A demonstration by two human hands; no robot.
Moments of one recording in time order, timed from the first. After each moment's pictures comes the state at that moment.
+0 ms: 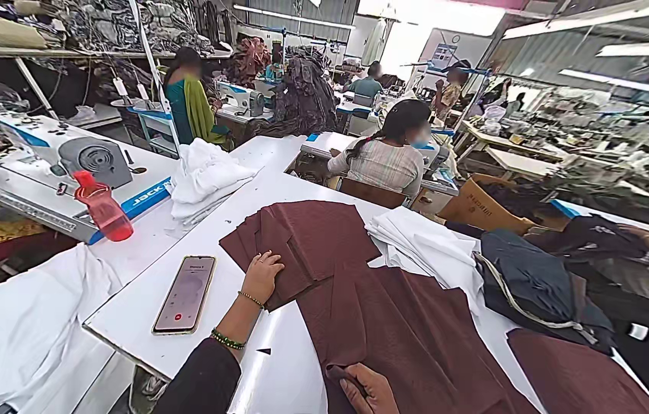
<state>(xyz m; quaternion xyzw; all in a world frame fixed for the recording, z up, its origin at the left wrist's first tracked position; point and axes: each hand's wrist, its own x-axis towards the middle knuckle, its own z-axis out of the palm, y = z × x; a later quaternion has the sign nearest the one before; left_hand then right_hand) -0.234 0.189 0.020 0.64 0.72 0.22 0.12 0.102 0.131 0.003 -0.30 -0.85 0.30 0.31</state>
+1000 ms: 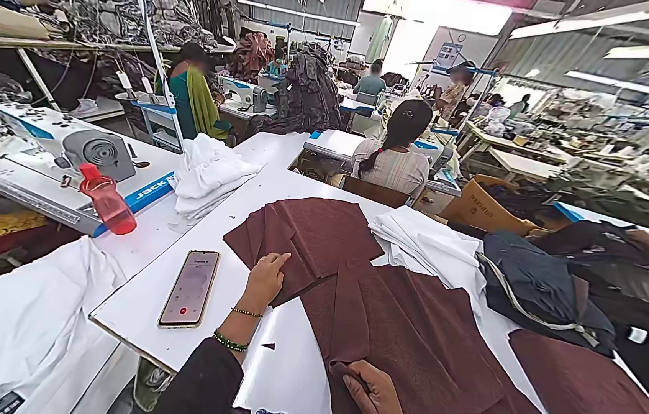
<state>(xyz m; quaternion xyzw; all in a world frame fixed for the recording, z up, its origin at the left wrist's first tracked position) -0.223 0.173 0.024 0.61 0.72 0.33 0.10 0.101 0.129 0.003 -0.31 -0.85 0.29 0.31</state>
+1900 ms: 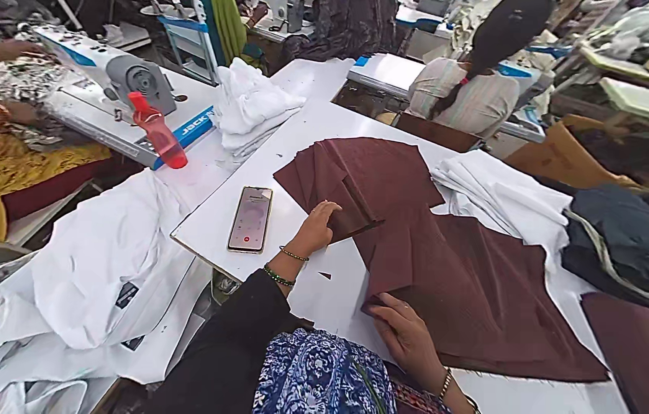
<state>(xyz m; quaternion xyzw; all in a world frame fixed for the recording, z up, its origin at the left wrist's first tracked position) -0.236 0.151 0.013 0.63 0.63 0.38 0.26 0.052 0.094 0.014 -0.25 -0.89 0.17 0.35</state>
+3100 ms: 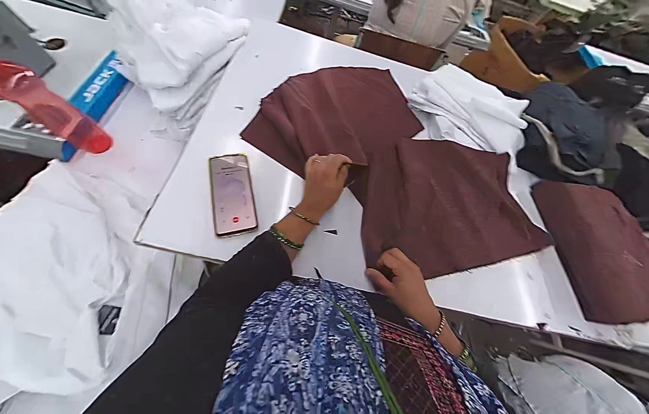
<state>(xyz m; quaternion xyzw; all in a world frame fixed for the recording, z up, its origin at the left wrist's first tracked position) -0.214 0.155 0.012 0.66 0.55 0.50 0.11 0.017 0.040 0.025 -0.50 -0.82 0.22 0.19</state>
